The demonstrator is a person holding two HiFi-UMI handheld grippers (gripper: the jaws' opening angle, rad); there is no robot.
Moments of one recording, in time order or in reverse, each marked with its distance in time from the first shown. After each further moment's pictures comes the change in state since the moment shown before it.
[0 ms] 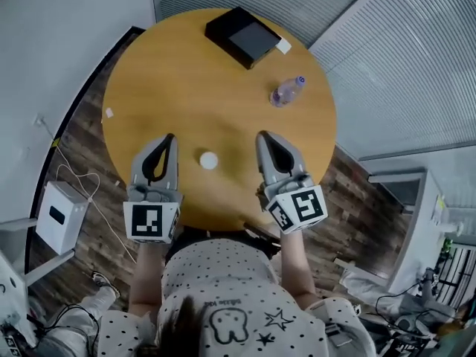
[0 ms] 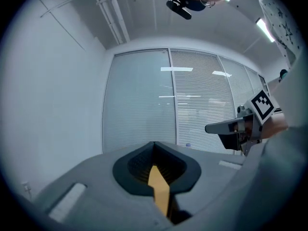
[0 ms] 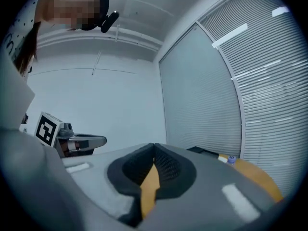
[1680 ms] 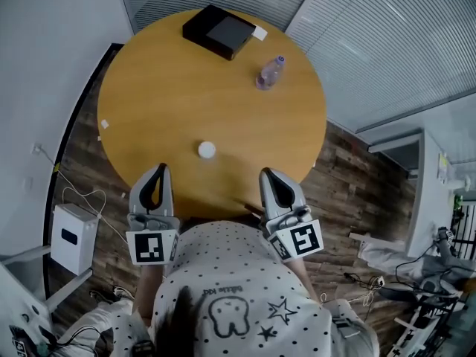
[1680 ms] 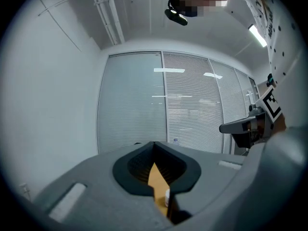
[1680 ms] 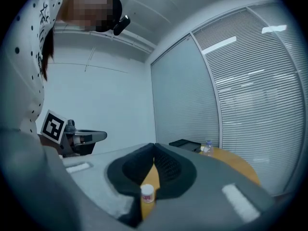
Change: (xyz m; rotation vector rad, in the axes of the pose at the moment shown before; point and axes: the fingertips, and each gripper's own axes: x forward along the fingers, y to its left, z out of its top) left arm -0.079 -0.016 -0.007 0.023 0.012 -0.091; right arm -0.117 0.059 -0.026 0.016 0.008 -0.190
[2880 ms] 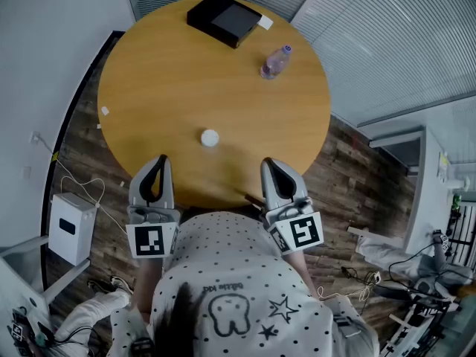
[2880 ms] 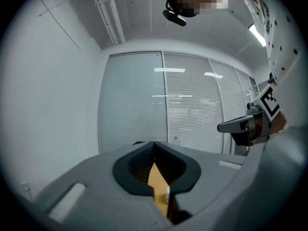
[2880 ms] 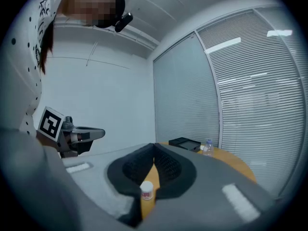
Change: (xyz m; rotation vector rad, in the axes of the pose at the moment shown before) left arm 0.005 -0.001 -0.012 -0.013 0.012 0.006; right arm 0.011 -0.005 -0.011 -0.036 0.042 -0.001
